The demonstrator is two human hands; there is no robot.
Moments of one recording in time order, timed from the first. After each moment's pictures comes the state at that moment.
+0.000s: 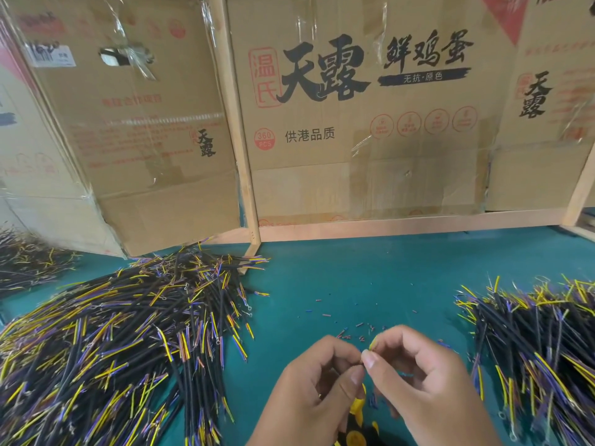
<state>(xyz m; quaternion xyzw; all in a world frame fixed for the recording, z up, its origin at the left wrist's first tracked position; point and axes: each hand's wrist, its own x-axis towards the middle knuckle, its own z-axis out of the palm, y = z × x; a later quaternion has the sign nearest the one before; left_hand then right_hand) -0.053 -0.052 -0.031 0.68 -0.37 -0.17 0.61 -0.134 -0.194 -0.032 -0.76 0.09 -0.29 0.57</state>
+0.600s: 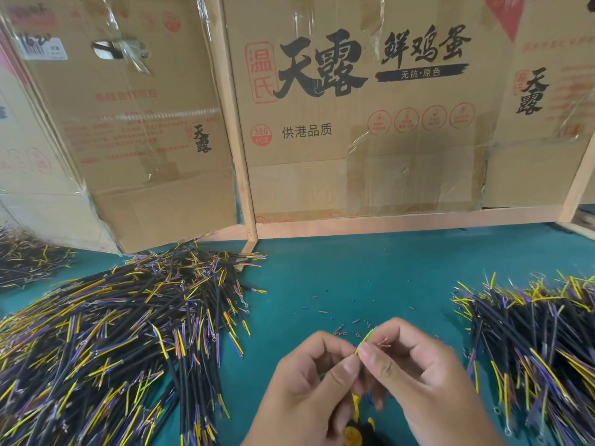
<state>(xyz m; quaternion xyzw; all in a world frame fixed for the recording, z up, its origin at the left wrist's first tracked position) -0.058 -0.055 -0.030 0.57 -0.33 -0.25 0.71 -0.132 -0.197 -0.030 -0.68 0.02 -0.25 0.69</state>
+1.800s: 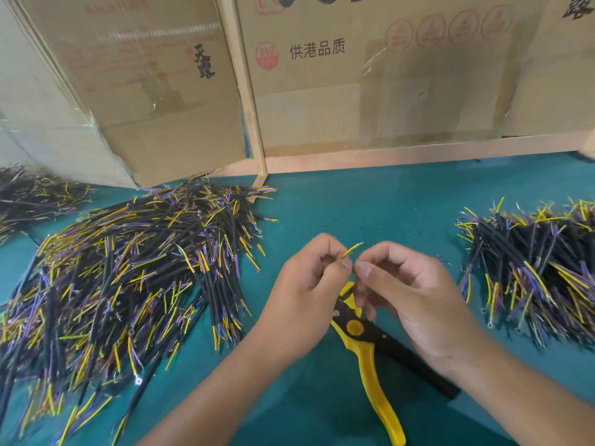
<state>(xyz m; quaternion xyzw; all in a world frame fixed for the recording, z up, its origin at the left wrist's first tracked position) -0.069 -0.047 -0.011 0.66 -0.41 -0.10 0.62 -0.142 -0.179 -0.025 -0.62 -0.01 -0.19 0.76</state>
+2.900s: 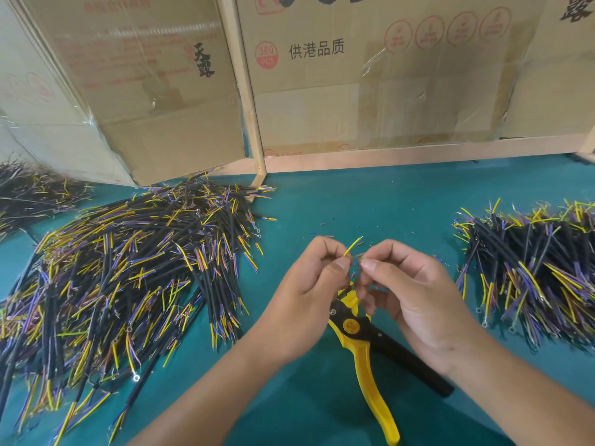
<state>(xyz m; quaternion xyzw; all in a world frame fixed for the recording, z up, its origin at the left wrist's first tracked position) -0.065 -0.048 -0.022 0.63 -0.38 -0.18 0.65 -0.141 -0.184 -0.028 -0.58 0.03 -0.19 0.79</state>
